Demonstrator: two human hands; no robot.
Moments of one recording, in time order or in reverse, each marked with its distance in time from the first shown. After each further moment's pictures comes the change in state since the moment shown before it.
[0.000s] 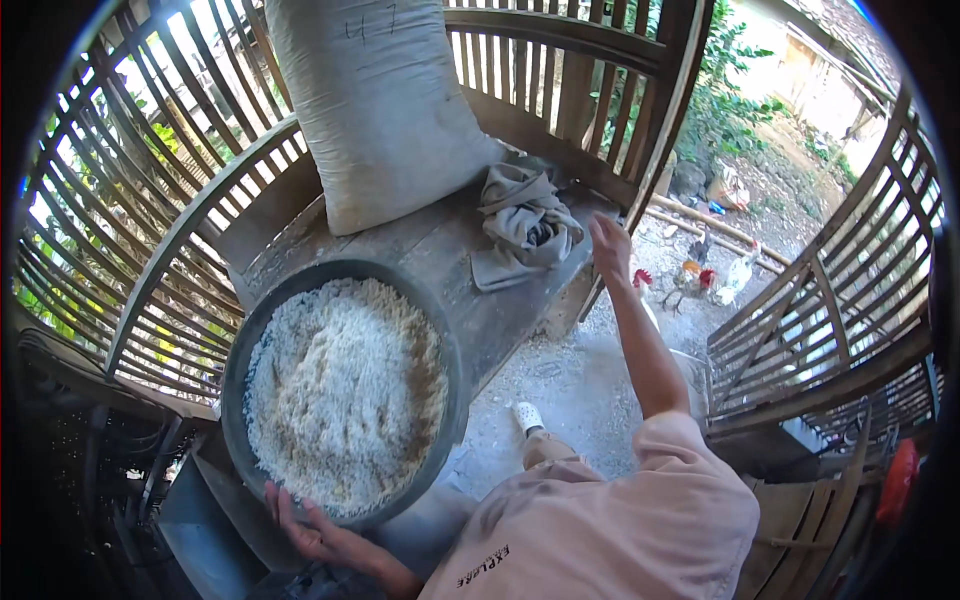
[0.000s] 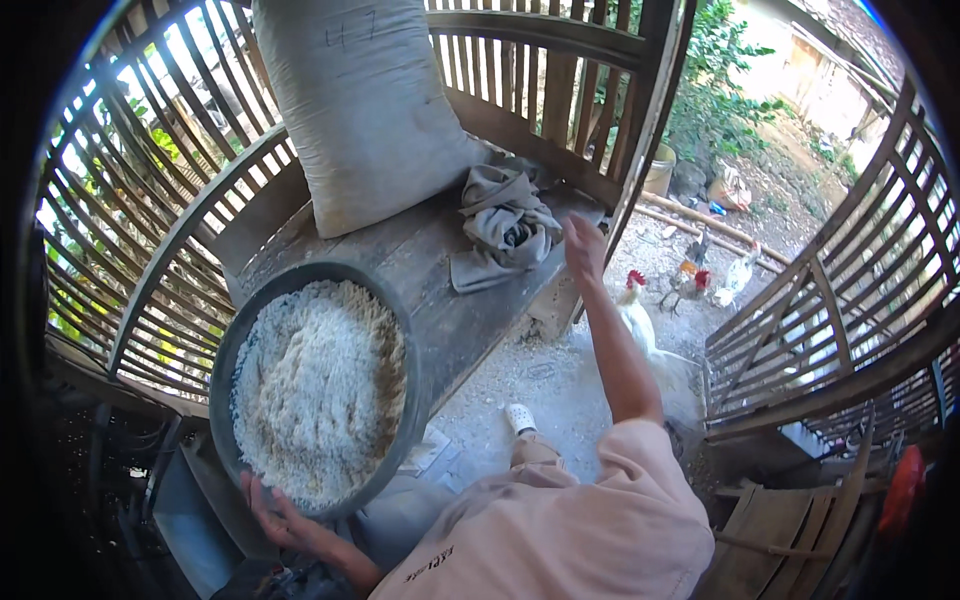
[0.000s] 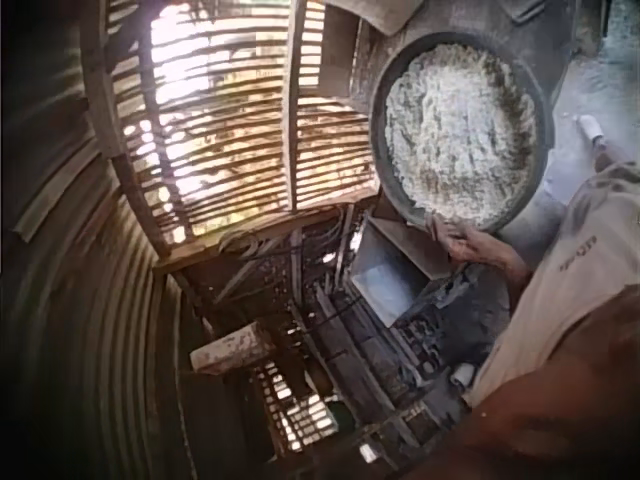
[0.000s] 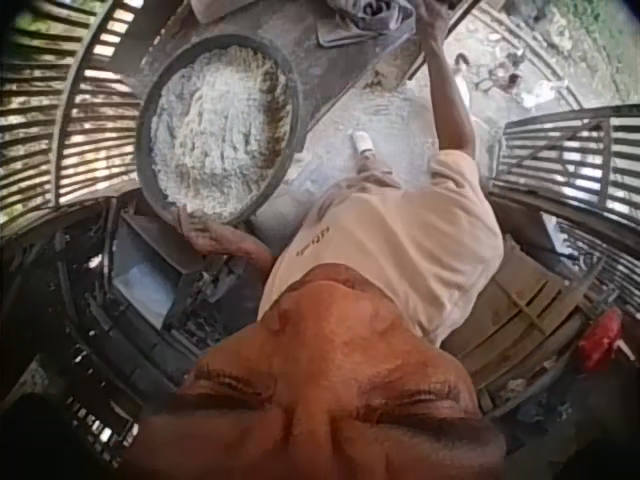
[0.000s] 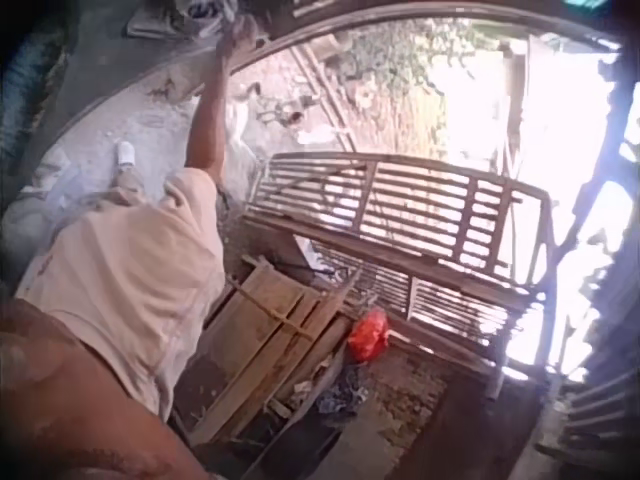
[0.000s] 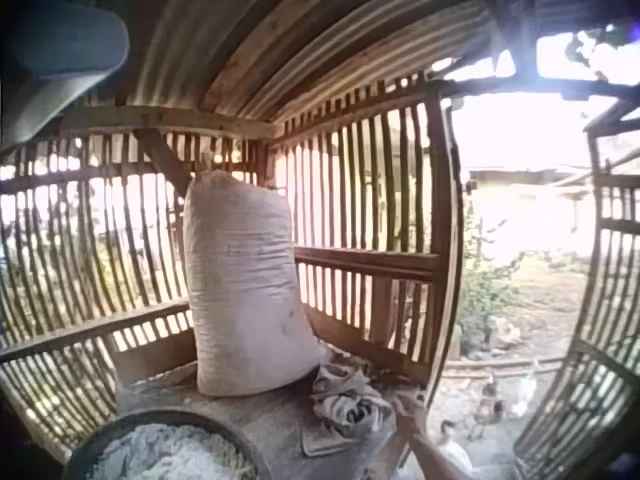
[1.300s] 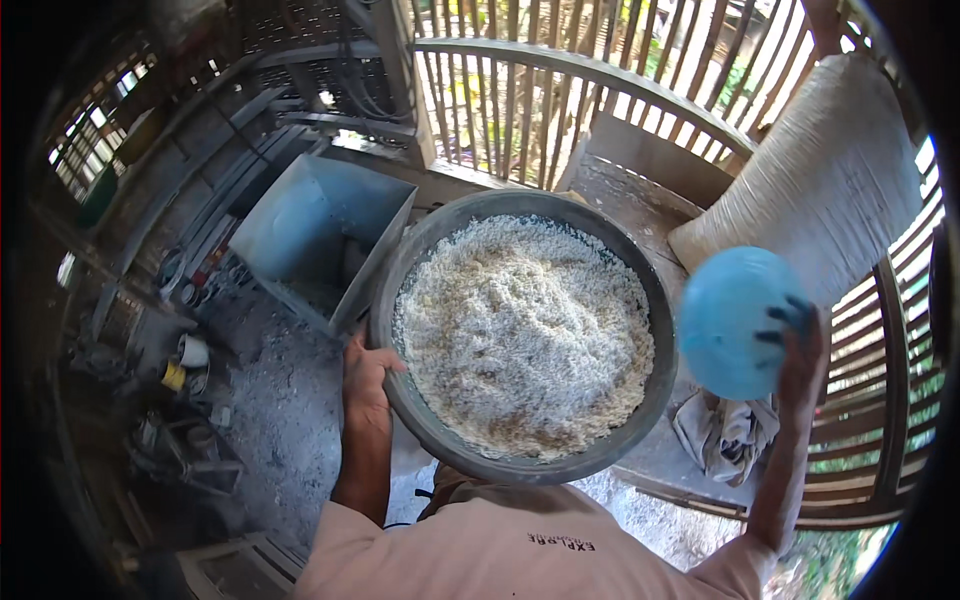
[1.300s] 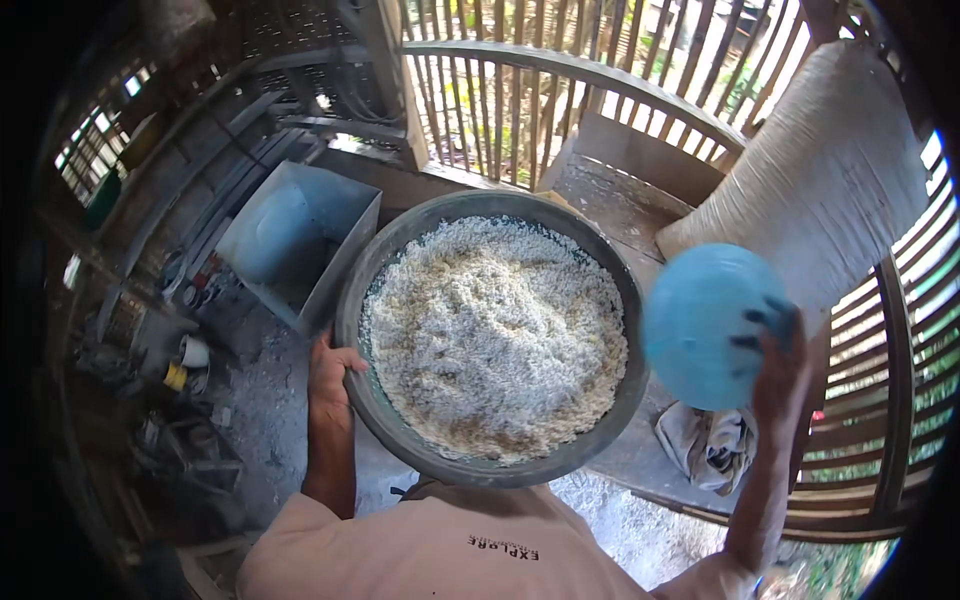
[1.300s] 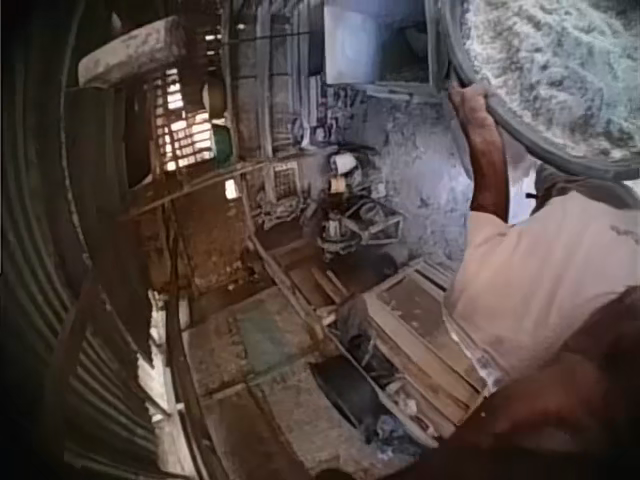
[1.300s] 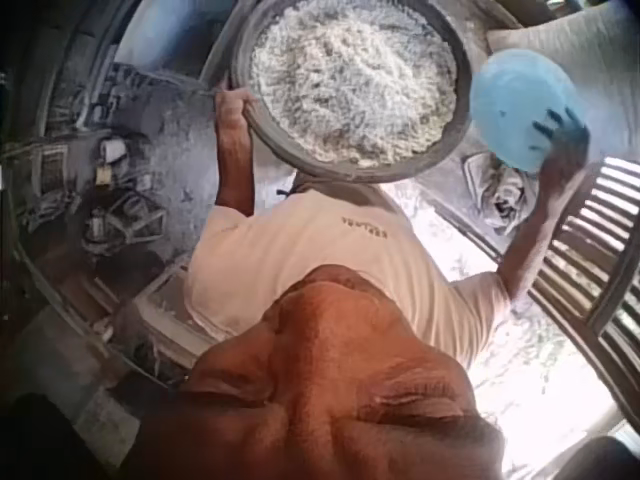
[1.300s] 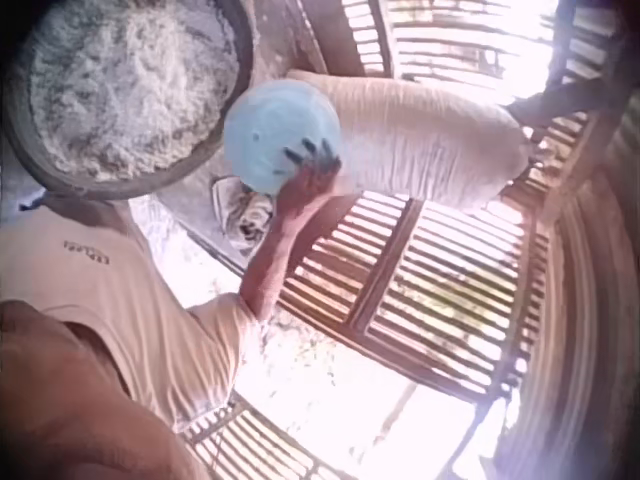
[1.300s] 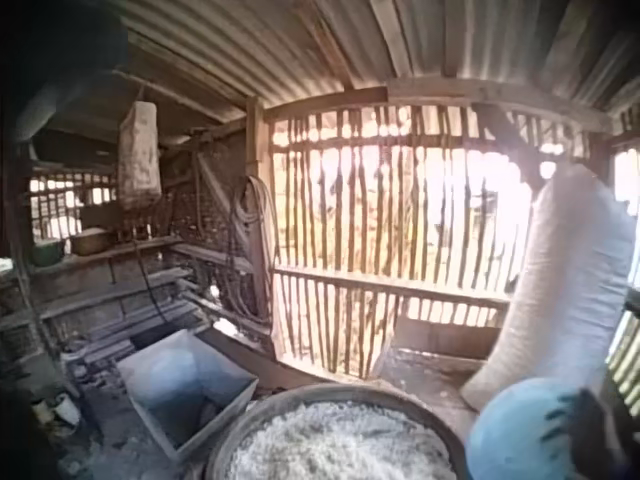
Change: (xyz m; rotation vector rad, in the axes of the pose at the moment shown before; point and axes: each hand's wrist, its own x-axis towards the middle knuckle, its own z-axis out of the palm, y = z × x) left_hand -0.010 0.003 0.012 -0.432 0.523 -0.969; right_hand 0.050 -0.278 0.154 0.413 -1.267 -0.251
